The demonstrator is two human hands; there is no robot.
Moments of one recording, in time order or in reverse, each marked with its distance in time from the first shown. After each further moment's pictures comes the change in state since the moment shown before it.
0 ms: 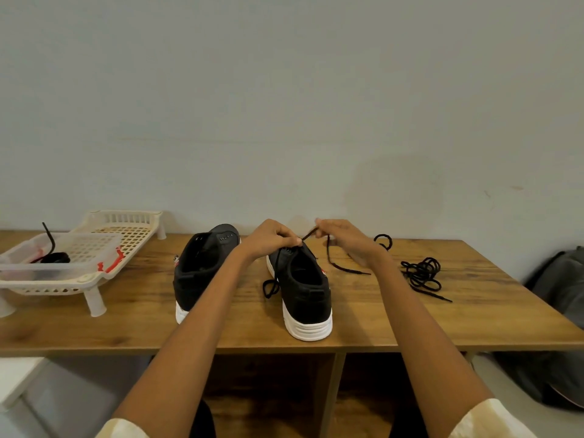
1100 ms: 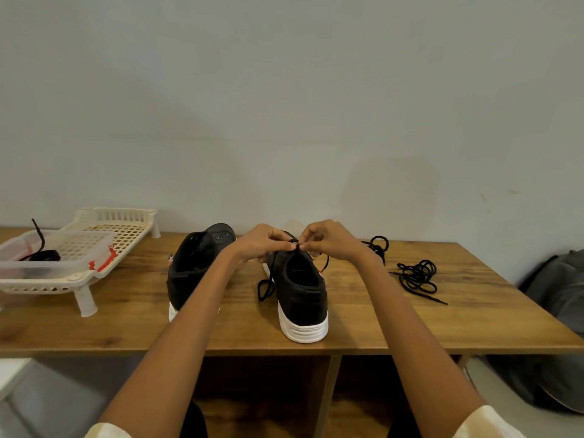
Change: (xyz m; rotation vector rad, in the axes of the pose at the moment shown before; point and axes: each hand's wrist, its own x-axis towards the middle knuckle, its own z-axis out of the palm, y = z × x) left_hand 0.001 -0.015 -0.004 -0.133 -0.086 -0.107; right_hand 0.010 -0.009 0.012 -0.385 -0.063 -0.115
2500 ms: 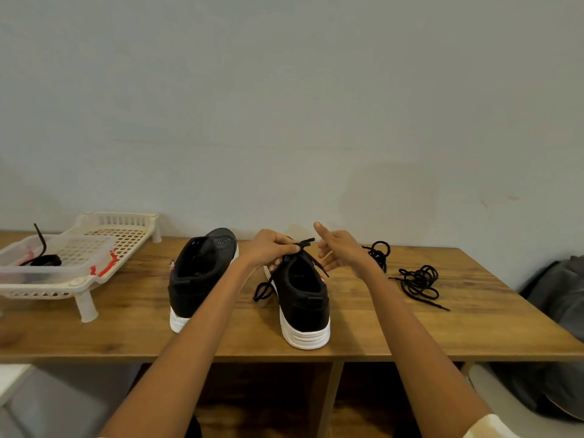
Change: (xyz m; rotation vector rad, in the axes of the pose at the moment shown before) left_hand 0.009 -0.002 0.013 -0.037 0.140 -0.072; right_hand -0.010 0.003 0.004 0.411 0.184 0.404
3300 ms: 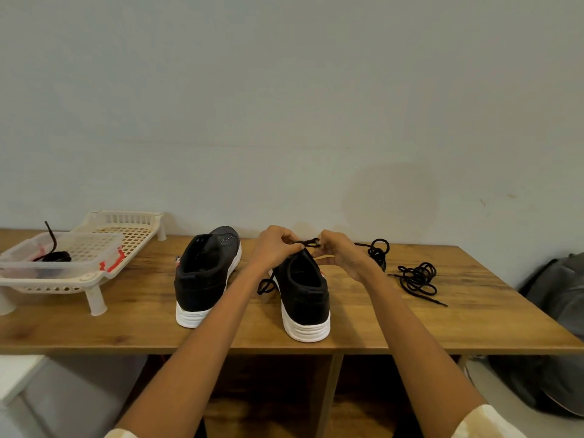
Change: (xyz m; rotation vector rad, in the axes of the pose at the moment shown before) left_hand -0.005 0.003 0.017 0.220 0.220 0.177; right_hand -0.003 0.011 0.004 0.239 -0.150 -0.052
